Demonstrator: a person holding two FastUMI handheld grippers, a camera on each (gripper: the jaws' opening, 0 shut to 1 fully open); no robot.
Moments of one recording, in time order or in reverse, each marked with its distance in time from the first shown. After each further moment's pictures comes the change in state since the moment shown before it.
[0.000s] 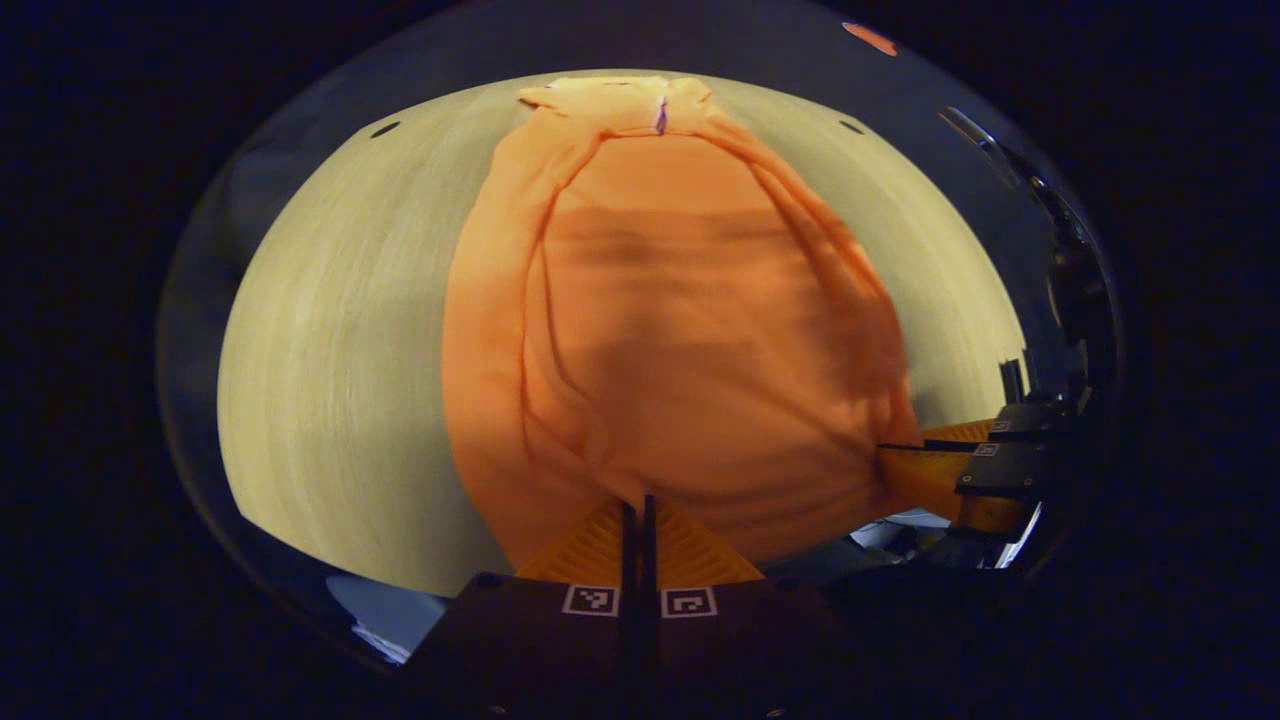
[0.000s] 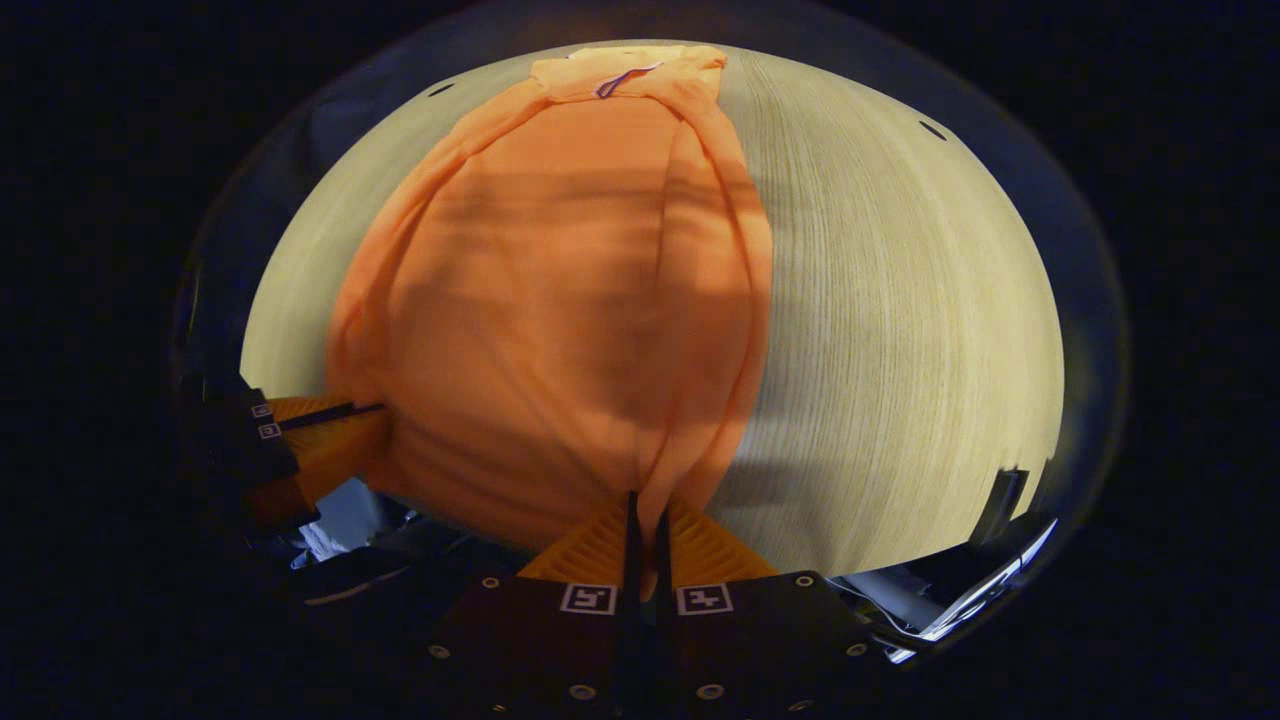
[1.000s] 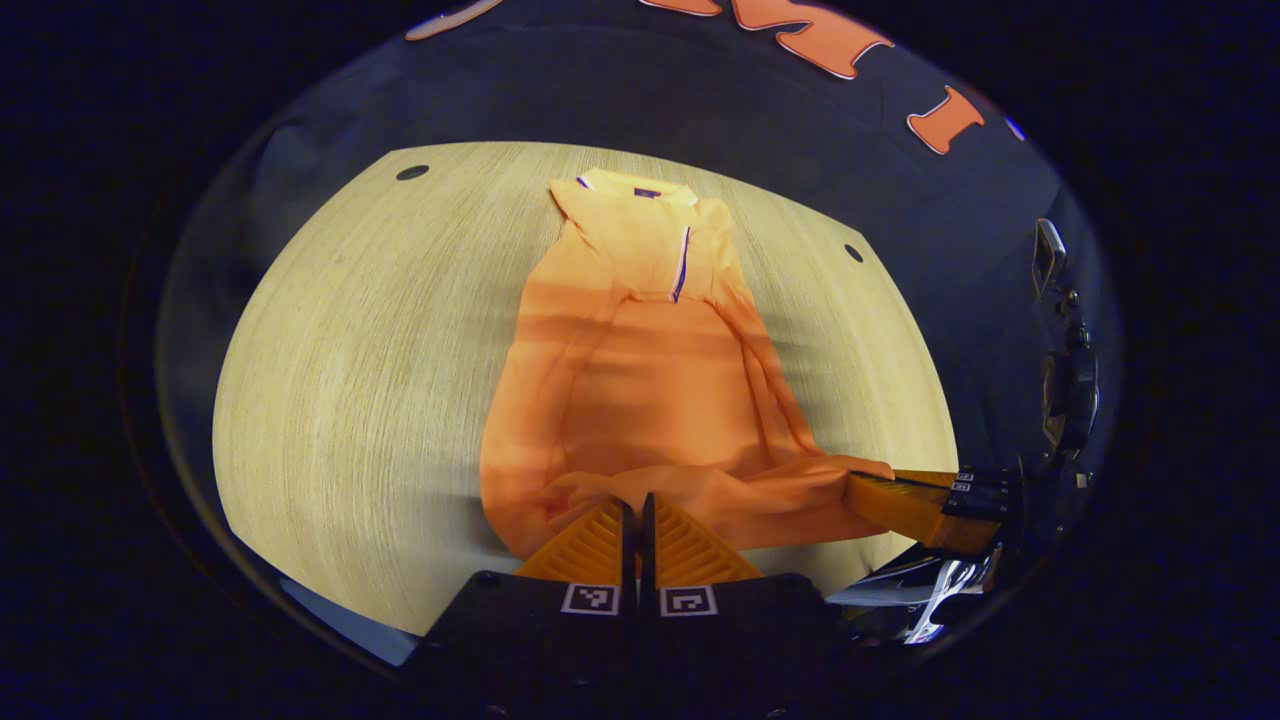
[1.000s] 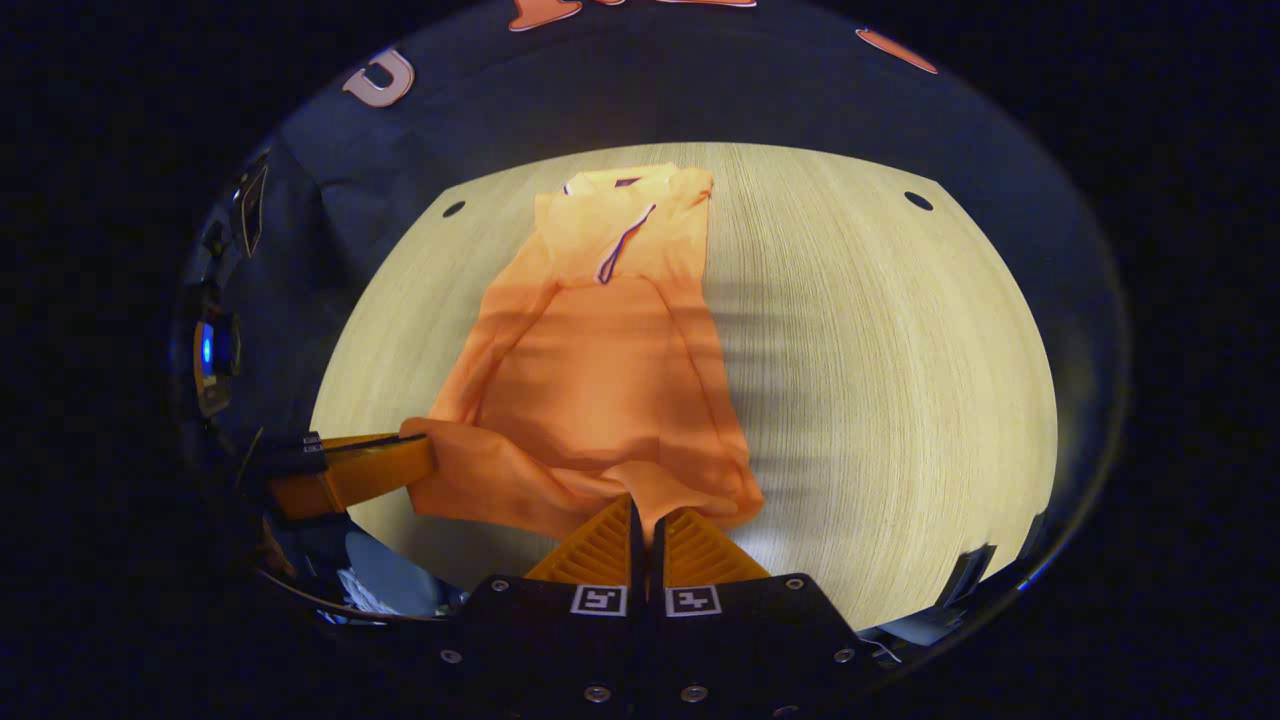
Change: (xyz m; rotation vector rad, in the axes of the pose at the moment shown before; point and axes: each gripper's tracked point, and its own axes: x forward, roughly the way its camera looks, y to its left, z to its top) left arm -0.065 0.014 0.143 -0.163 -0.262 -0.106; right arm -0.073 -0.013 0.143 0.106 -0.305 0.080
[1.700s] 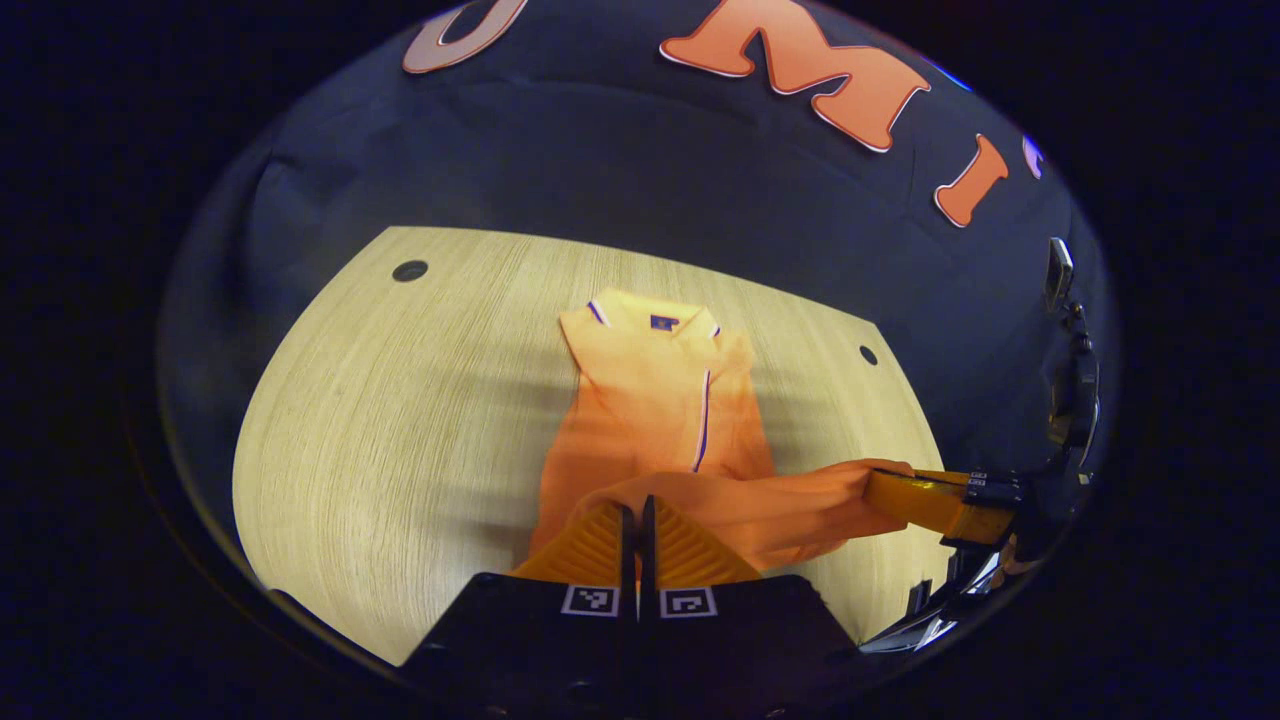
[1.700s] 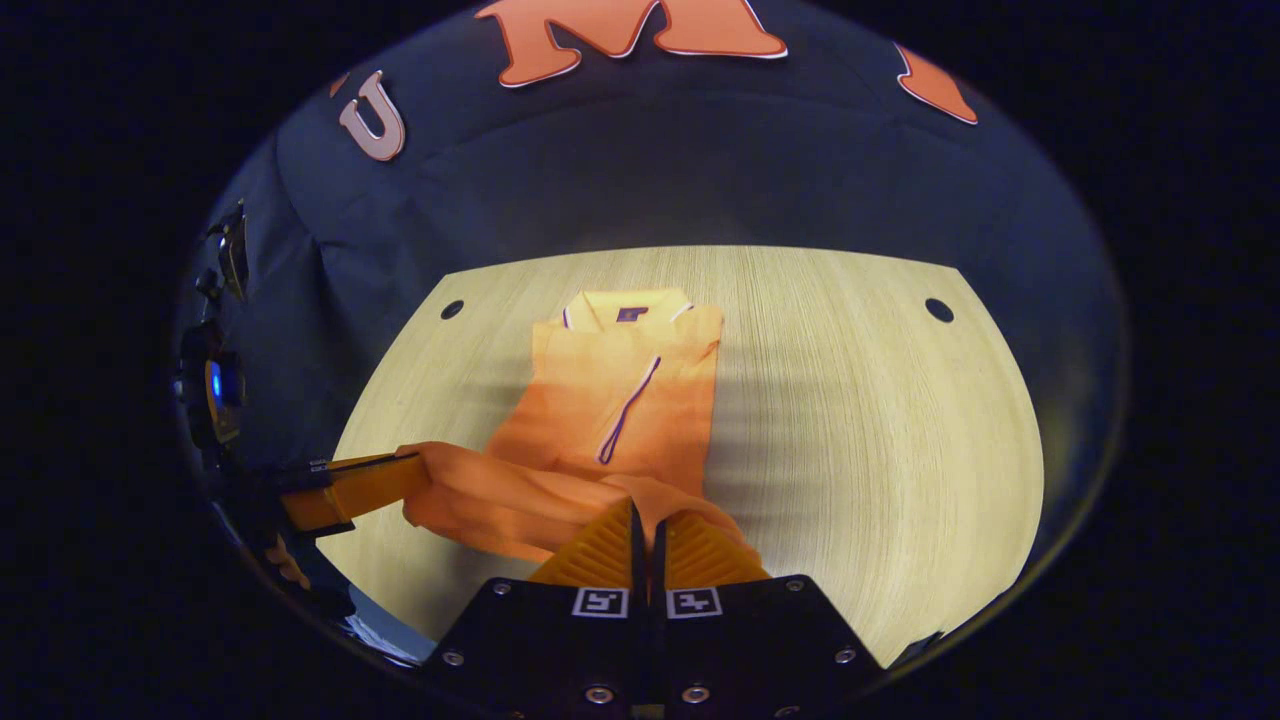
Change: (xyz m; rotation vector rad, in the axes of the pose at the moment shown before) left arm 0.015 0.014 0.161 0.008 -0.224 0.008; right arm 0.018 -0.007 0.156 -0.037 -0.208 -0.008
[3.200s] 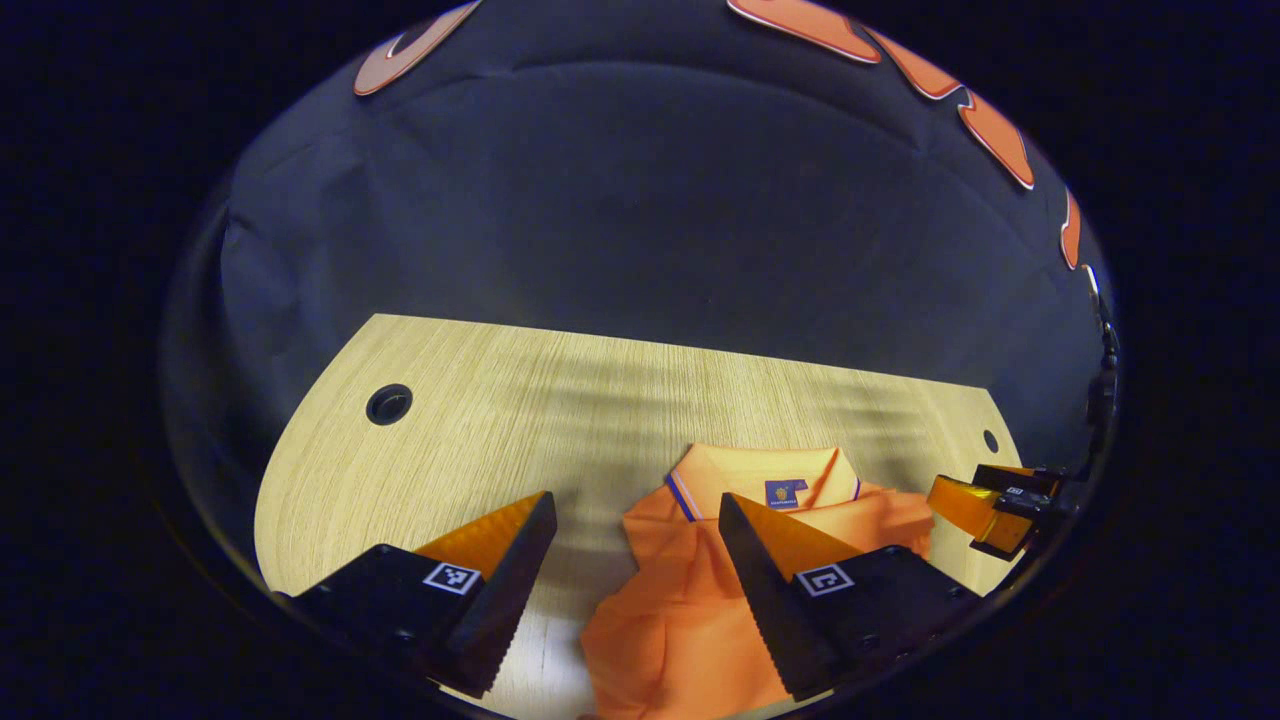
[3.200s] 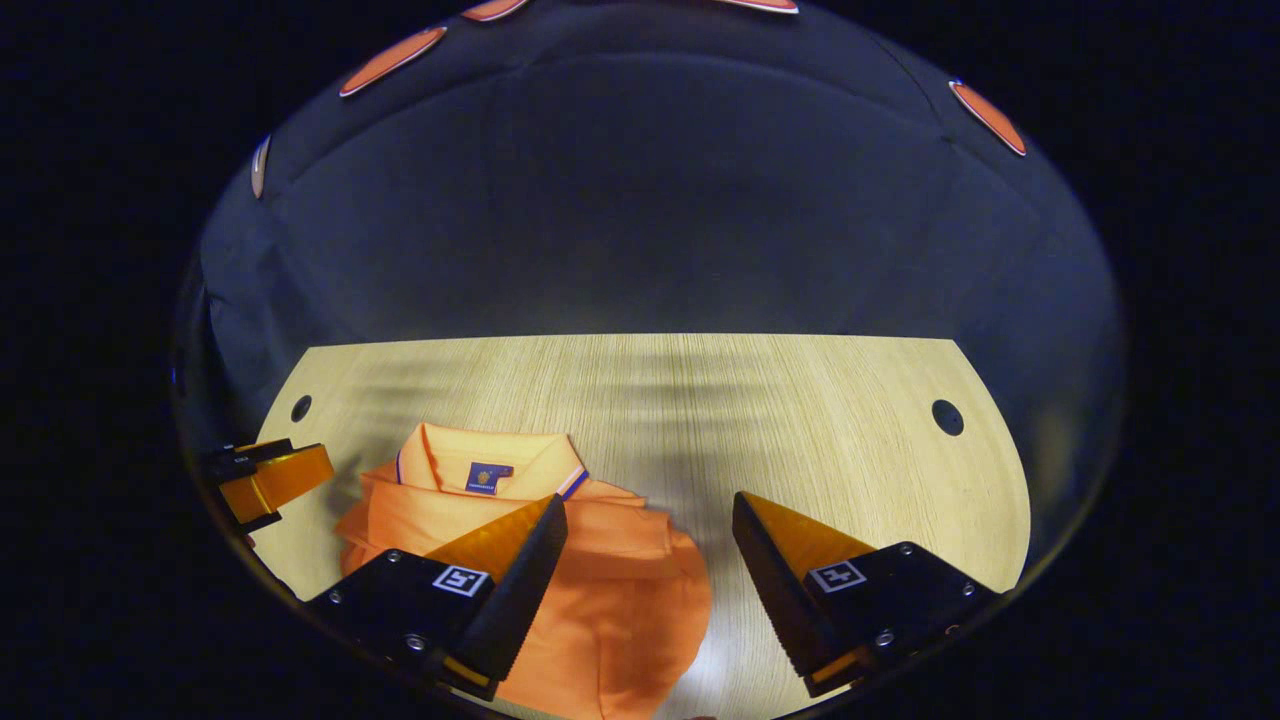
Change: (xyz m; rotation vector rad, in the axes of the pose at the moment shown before) left arm 0.174 0.083 0.150 0.031 -0.107 0.175; right arm 0.170 -0.081 0.134 0.038 -0.115 -0.207
